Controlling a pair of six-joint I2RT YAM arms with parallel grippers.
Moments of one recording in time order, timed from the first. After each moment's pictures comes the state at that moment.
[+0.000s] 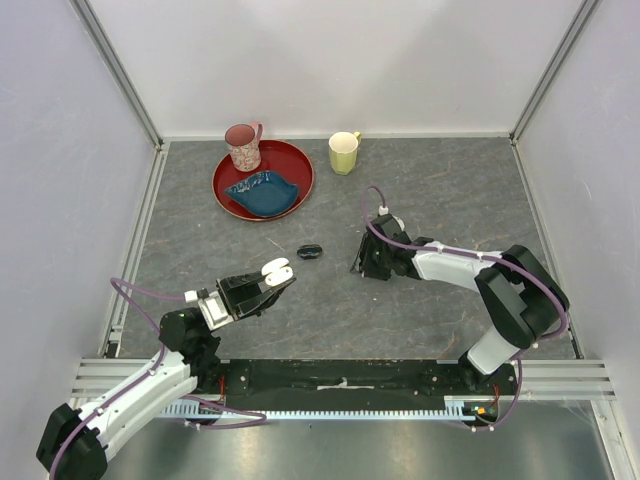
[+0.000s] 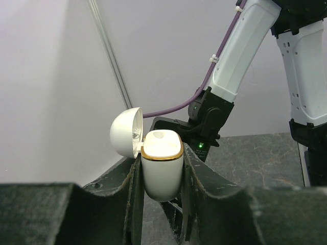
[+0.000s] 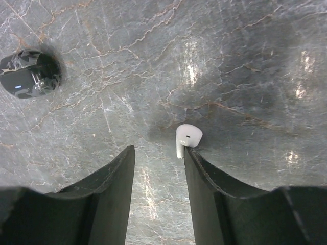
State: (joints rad) left arm -0.66 0.48 0.05 1.09 0.50 0.01; right arm 0.64 1.62 0.82 -0.15 0.01 0.87
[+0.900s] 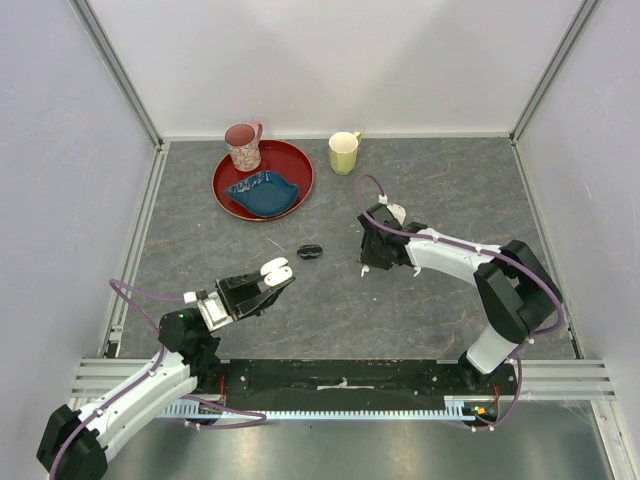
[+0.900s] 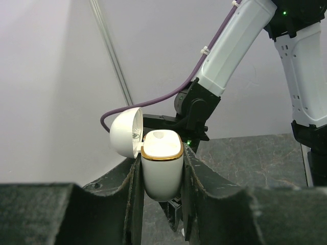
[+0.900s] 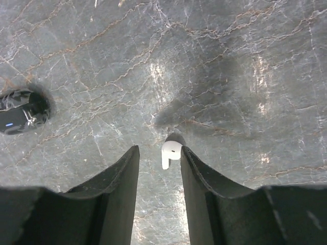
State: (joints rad) left arm -0.66 0.47 0.05 1.09 0.50 0.02; right arm 0.65 1.65 0.97 -0.36 0.18 0.87
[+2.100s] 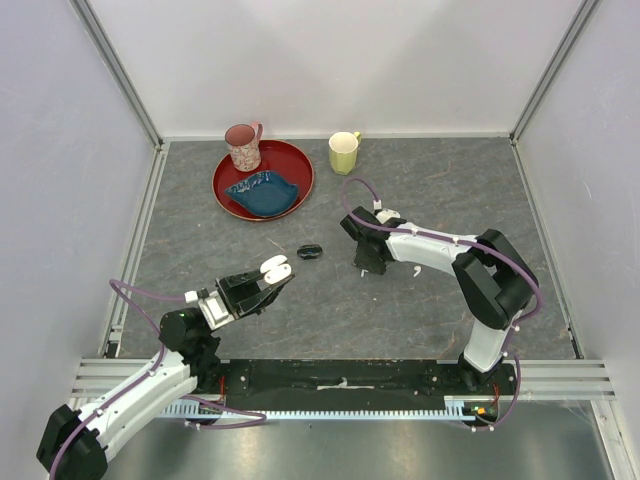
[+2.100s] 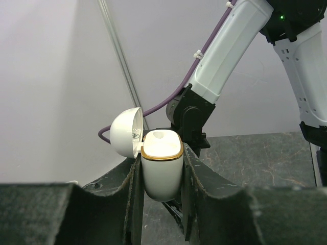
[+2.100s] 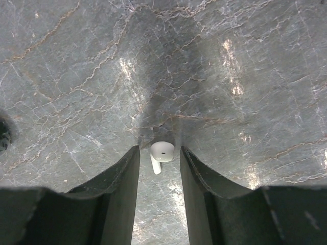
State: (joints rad) left arm -0.66 0.47 0.05 1.07 0.47 0.04; right arm 0.72 1.79 1.12 -0.56 0.31 1.02
